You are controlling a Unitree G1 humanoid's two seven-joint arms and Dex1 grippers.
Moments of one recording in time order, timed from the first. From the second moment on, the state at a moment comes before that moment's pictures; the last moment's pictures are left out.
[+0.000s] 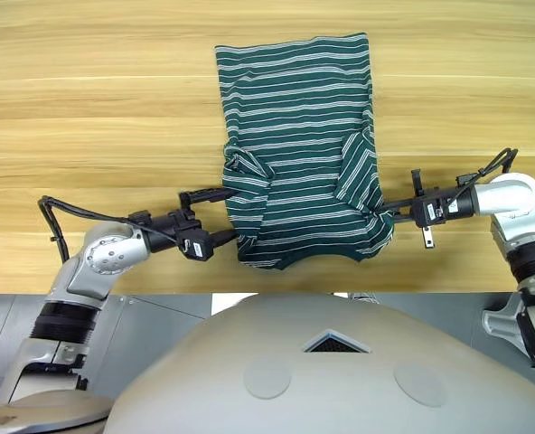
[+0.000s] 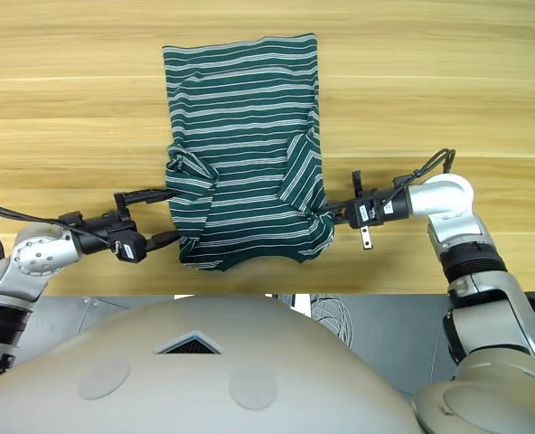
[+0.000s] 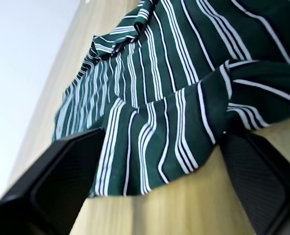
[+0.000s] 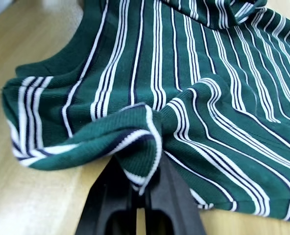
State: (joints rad) left arm 0.29 0.71 -0.18 0.03 0.29 -0.82 -0.71; right arm -0.11 -0.78 0.39 0.55 0.25 -0.78 1.43
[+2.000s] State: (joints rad) left arm -0.16 0.77 -0.22 0.11 -0.83 -0.18 -1.26; right arm -0.64 -0.84 0.55 0.58 0.66 -0.31 1.61
